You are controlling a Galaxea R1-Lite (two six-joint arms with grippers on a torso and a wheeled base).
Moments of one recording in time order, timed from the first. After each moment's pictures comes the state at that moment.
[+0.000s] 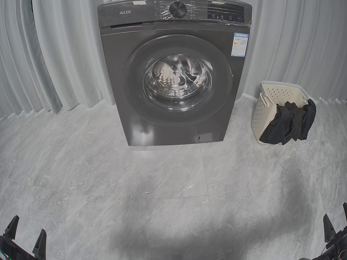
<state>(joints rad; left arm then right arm) 0.00 0.02 -0.02 0.00 0.00 -0.02 0.00 0.02 -0.02 -0.01 -0.03 0.01</state>
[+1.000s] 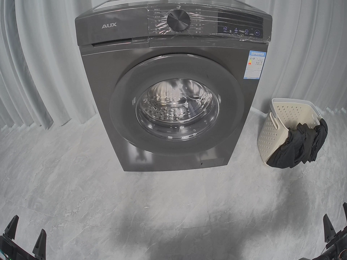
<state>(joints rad) 0.00 0.02 -0.02 0.00 0.00 -0.01 0.00 0.02 -0.02 -0.01 -0.03 0.01</state>
